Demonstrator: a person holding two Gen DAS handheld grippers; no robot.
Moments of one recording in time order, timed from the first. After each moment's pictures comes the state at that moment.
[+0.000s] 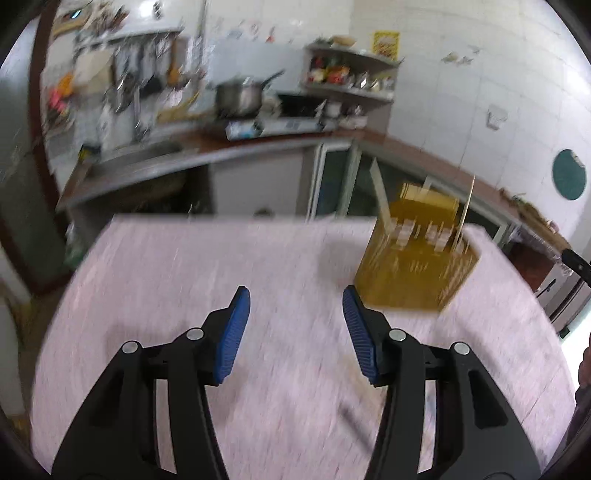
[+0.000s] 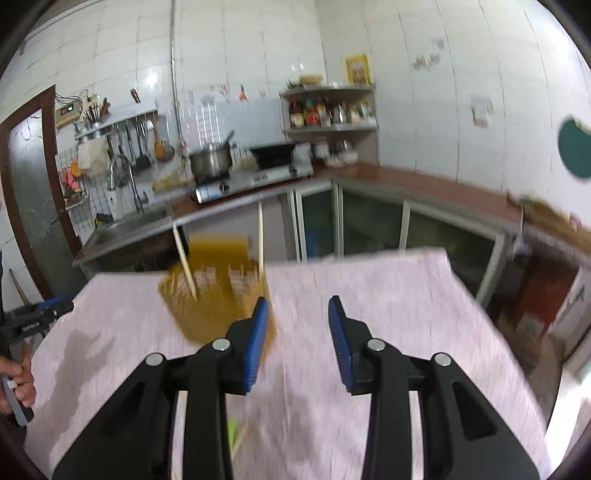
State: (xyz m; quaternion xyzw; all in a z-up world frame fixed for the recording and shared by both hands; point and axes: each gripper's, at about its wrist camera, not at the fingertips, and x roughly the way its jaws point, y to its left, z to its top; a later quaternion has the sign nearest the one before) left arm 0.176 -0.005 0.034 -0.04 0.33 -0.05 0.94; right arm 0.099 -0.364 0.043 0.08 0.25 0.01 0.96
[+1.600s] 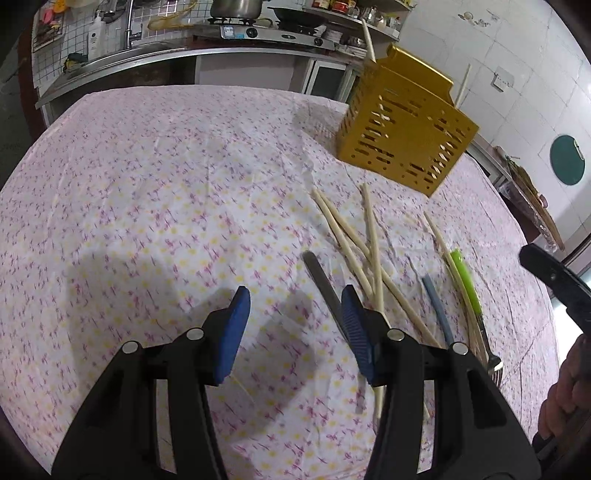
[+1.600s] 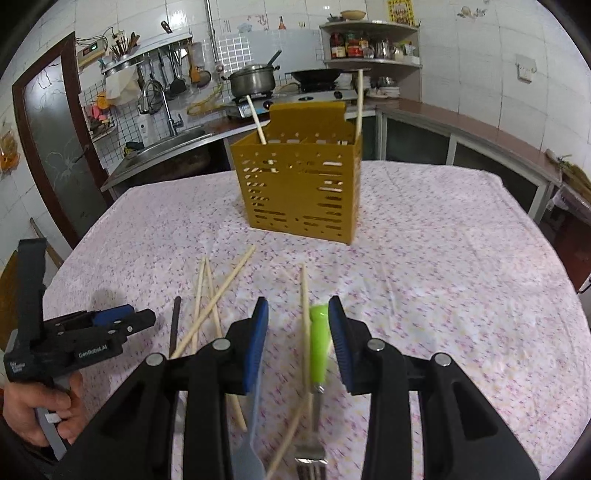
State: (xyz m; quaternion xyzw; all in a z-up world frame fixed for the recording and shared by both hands) left arm 0.140 -0.038 -0.074 -0.09 0.45 -0.09 0.88; right arm 0.081 -0.259 -0.043 0.06 0.37 0.08 0.93
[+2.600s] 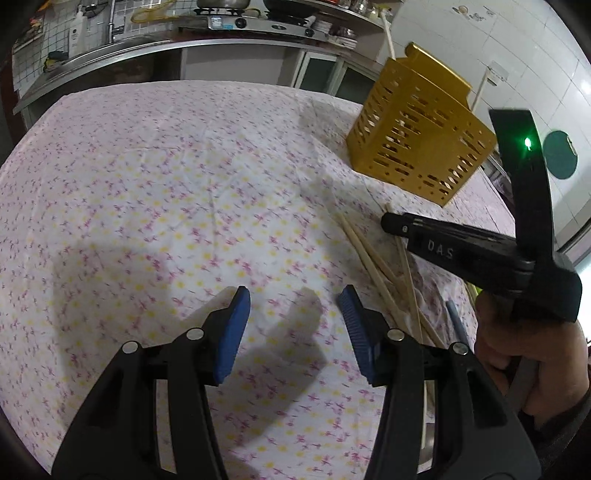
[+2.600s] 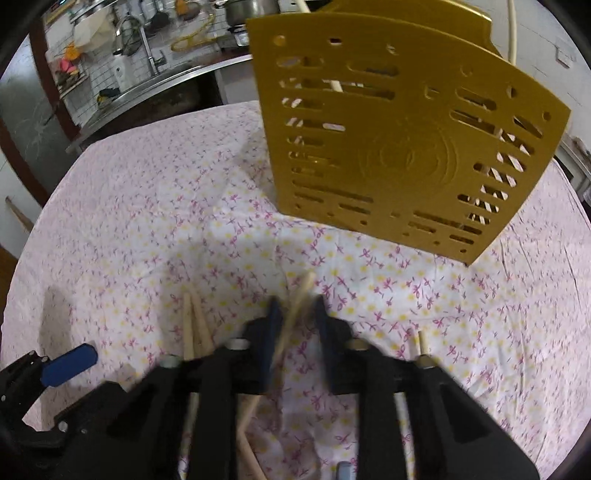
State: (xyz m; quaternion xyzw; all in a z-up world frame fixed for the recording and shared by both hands) left arm 0.184 -0.021 -0.085 -0.09 0.47 -0.13 0.87; right arm 0.224 -0.159 -0.116 0.04 0.48 0.07 0.87
